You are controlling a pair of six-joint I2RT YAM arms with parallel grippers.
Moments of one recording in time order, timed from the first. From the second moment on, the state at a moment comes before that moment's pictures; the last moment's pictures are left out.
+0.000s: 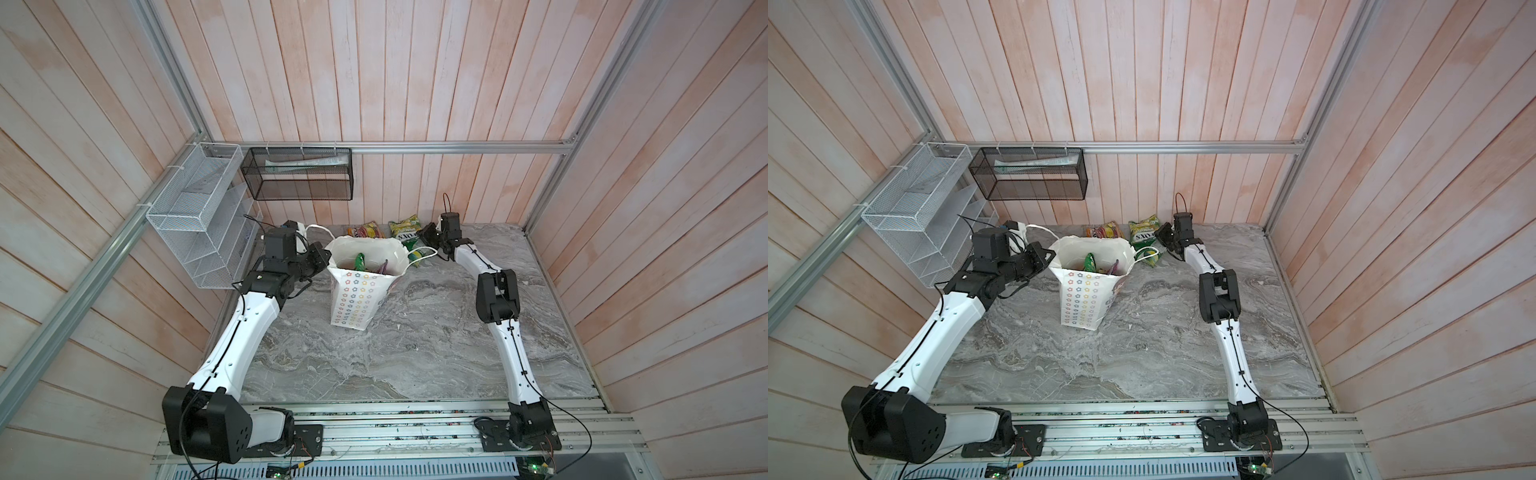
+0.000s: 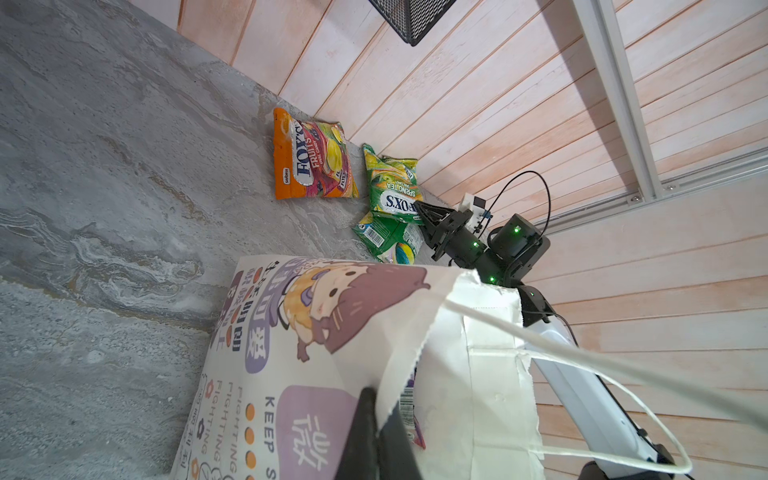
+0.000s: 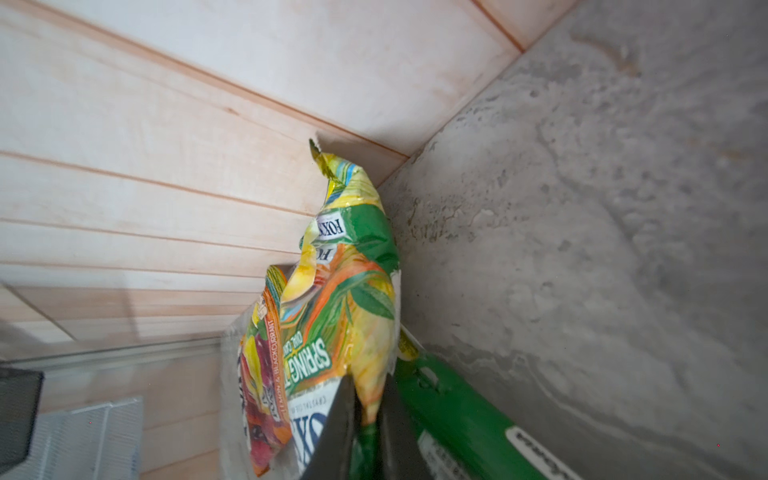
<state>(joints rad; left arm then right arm) -0.14 1.33 1.23 -0.43 0.34 -0.66 0.25 2.73 2.36 -0.12 -0.37 1.00</state>
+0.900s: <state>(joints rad) -0.11 1.33 1.23 -0.43 0.34 -0.66 0.28 1.79 1.59 0.10 -0.33 0.87</state>
